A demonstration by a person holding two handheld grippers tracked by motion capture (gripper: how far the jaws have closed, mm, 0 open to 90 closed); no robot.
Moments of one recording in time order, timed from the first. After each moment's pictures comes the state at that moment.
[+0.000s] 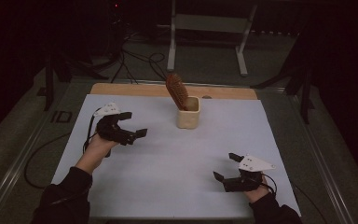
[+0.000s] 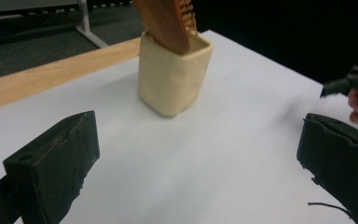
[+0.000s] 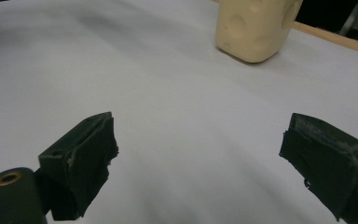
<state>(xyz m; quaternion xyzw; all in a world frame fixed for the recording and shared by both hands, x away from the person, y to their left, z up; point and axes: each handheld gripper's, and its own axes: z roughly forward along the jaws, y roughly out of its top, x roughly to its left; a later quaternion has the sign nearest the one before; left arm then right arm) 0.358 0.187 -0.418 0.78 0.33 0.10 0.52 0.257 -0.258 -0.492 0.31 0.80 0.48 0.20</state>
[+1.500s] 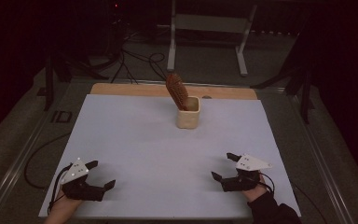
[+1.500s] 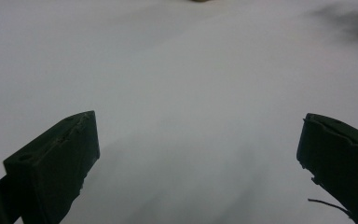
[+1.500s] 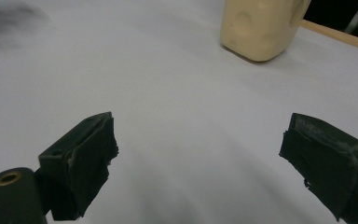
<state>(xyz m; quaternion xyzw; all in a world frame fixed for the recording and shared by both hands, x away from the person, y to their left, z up) 0.230 0.266 -0.511 0.79 0.38 0.16 0.46 0.260 -0.253 -0.494 0.30 0.80 0.47 0.20</state>
